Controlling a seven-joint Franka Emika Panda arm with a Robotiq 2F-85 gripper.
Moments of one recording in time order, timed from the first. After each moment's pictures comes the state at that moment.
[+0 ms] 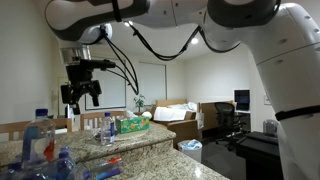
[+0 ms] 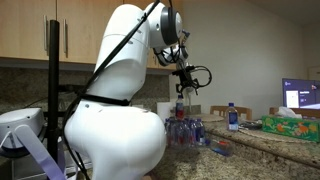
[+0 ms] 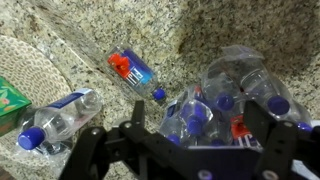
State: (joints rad) arm 0.29 0.24 0.26 -1.44 -0.28 1.65 0.03
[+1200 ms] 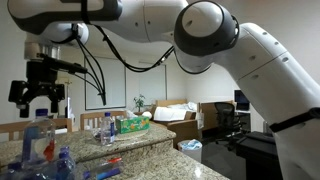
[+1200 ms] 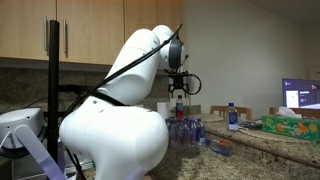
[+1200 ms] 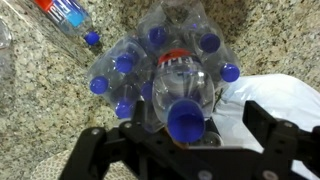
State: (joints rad) arm 0.40 0.53 0.27 -1.03 -0.14 1.62 -0.04
